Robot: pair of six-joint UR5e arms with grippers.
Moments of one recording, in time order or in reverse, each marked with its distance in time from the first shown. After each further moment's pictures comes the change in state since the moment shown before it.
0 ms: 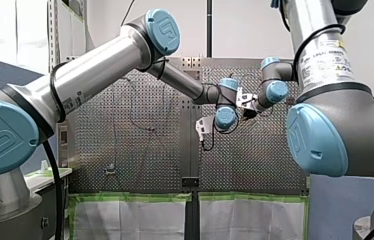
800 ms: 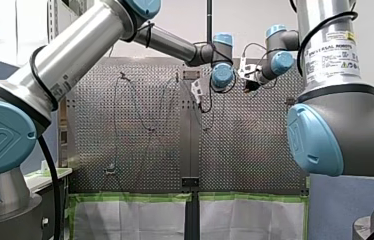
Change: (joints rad) left arm -0.014 0.242 0.000 -0.062 -0.067 0.031; right arm -0.025 -0.174 -0.047 0.087 -0.040 0.039
